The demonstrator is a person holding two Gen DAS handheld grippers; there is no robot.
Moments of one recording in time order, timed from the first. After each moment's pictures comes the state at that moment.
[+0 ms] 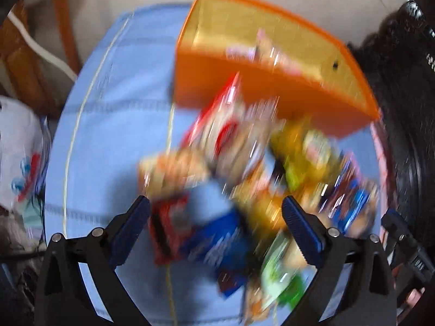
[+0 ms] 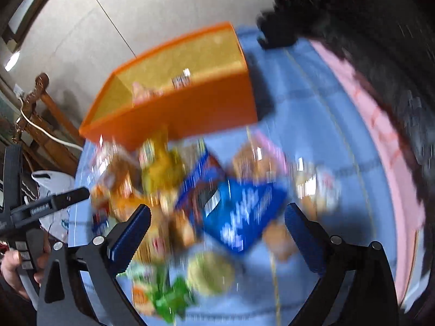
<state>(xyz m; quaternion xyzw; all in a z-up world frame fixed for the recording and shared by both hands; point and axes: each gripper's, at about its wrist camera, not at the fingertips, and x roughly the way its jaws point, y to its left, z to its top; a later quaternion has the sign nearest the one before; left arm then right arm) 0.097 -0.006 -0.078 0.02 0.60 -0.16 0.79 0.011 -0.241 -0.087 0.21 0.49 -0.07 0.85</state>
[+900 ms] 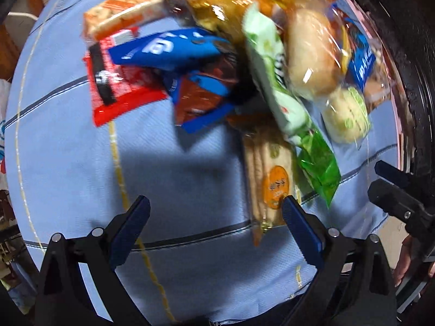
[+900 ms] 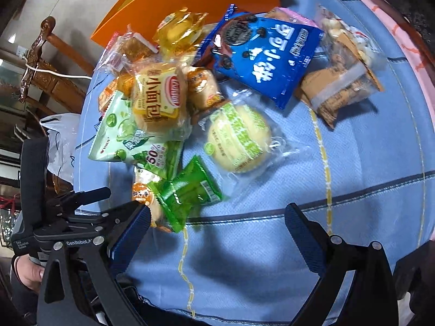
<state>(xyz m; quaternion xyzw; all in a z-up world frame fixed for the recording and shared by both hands) -0.036 -0.025 -0.165 0.10 0.69 -0.21 0.68 -0.057 -0.175 -0.150 0.23 0.60 0.00 0.76</state>
